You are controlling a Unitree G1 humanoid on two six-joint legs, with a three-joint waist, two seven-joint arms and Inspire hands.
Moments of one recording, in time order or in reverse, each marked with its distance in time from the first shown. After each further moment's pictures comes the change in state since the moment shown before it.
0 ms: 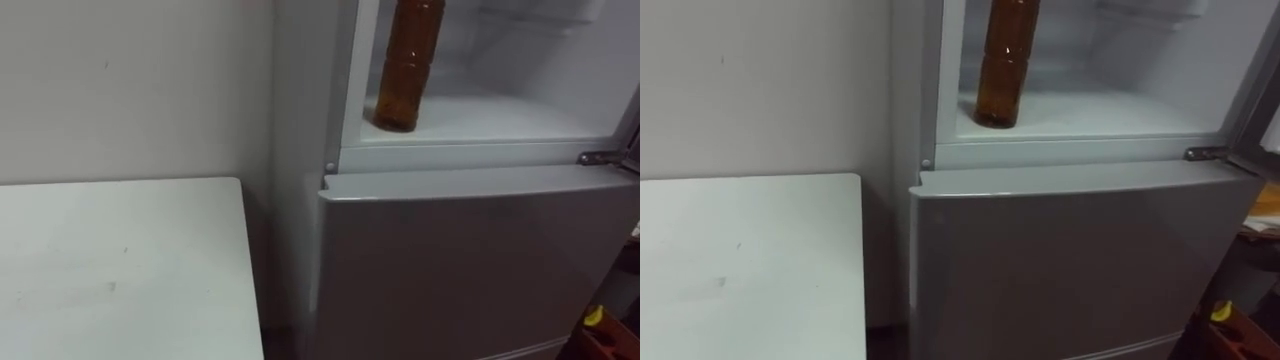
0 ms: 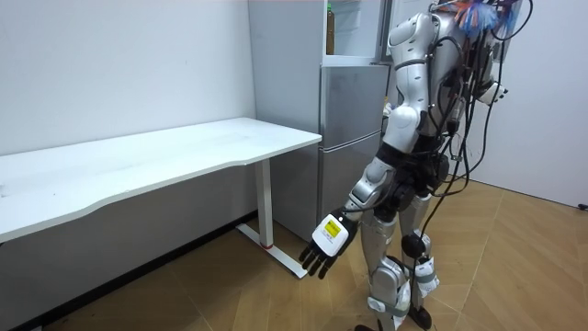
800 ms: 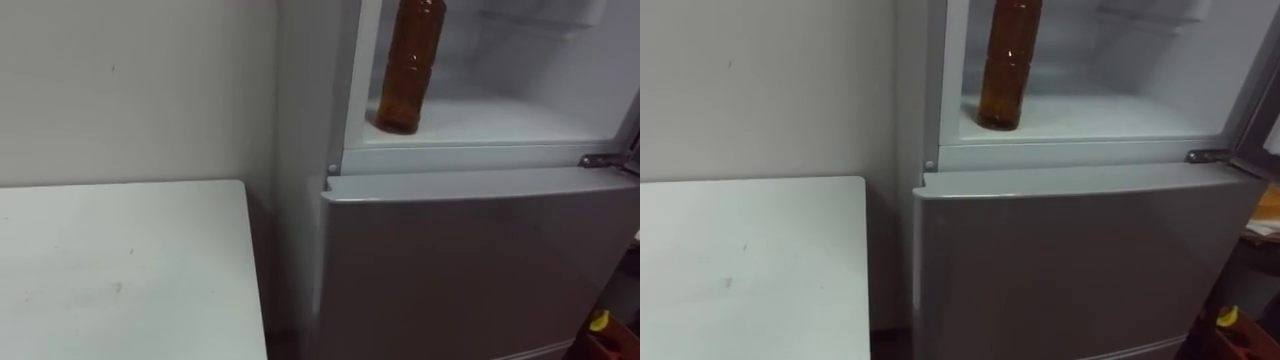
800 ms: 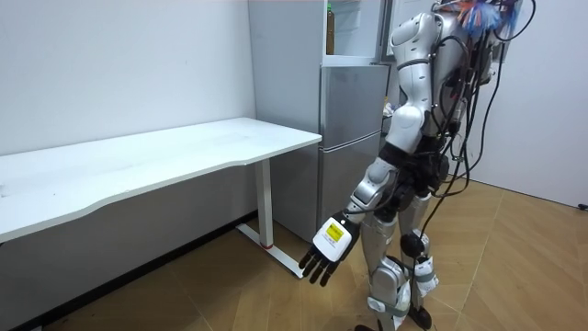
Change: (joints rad) left arm 0.011 -0.011 0.068 0.004 0.030 0.009 -0.001; right arm -0.002 0.001 0.001 -0.163 -0.001 0.104 -0.063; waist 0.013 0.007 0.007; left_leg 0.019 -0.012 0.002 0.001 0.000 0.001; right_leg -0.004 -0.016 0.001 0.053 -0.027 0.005
